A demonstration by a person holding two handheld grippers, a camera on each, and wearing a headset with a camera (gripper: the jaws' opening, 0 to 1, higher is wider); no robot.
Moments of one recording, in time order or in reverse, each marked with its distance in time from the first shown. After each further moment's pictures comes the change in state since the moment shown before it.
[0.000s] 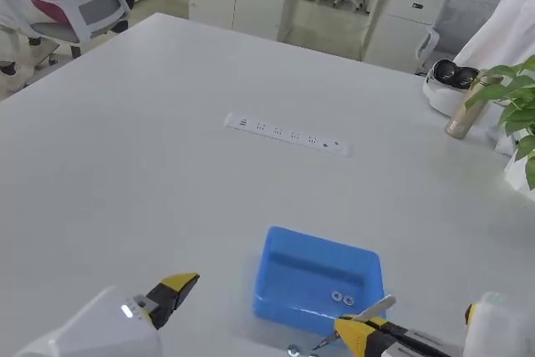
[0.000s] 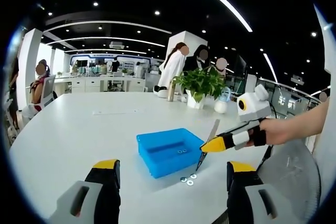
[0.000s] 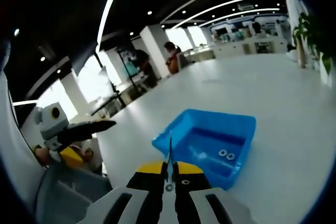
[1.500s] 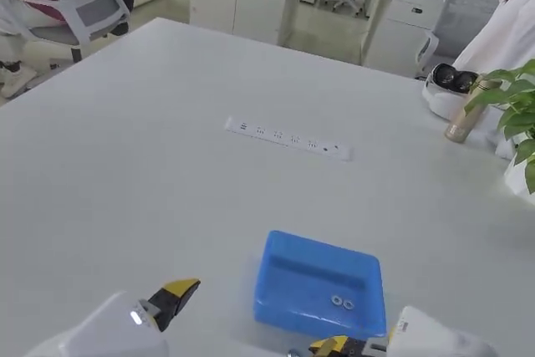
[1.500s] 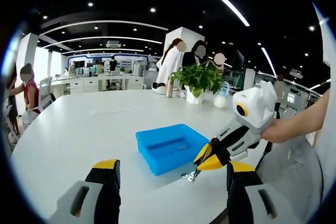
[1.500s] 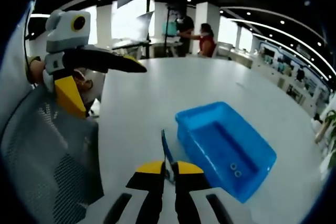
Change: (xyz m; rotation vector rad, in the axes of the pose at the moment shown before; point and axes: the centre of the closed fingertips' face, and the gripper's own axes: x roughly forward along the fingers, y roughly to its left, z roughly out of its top) left arm 0.001 -0.001 -0.006 0.035 0.033 -0.005; right arm 0.026 0.016 -0.035 -0.542 0.254 0.008
